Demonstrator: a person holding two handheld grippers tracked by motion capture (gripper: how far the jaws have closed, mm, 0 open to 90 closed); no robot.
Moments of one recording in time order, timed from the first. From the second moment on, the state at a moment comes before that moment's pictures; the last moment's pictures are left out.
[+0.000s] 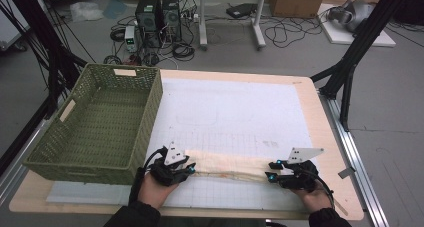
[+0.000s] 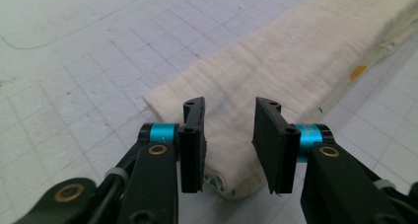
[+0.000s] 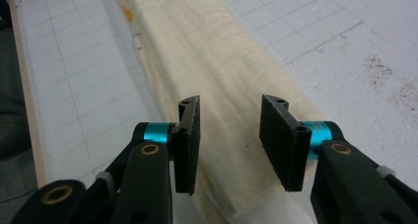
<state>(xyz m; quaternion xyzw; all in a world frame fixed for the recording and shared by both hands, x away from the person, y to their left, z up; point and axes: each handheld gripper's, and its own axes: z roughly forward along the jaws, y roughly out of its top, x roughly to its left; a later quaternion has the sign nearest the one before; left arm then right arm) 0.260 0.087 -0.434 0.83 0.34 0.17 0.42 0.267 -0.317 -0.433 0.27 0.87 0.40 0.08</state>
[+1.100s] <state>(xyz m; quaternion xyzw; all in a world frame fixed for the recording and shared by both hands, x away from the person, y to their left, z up) 0.258 0.089 -0.430 0.82 0.34 0.17 0.44 0.268 -0.319 -0.430 0.28 0.87 0.41 0.09</state>
